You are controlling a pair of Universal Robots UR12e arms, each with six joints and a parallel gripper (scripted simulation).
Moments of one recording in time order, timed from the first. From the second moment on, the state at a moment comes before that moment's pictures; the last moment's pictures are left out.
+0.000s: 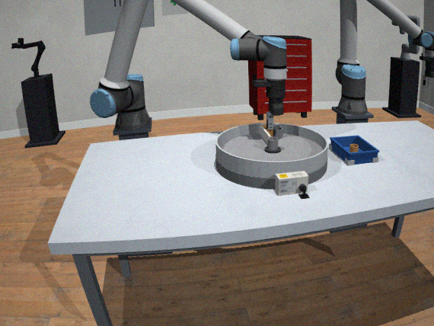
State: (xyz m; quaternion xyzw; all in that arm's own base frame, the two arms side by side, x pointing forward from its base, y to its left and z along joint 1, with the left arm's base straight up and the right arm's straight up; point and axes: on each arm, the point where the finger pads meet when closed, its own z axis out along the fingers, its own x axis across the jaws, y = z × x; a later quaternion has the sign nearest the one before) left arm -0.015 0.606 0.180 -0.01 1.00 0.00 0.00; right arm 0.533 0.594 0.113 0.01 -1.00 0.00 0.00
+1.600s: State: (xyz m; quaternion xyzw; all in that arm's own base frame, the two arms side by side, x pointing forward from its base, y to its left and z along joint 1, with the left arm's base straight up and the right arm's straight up) left arm -0.015 0.606 0.180 -0.01 1.00 0.00 0.00; right arm 0.533 0.594 0.113 0.01 -1.00 0.00 0.00
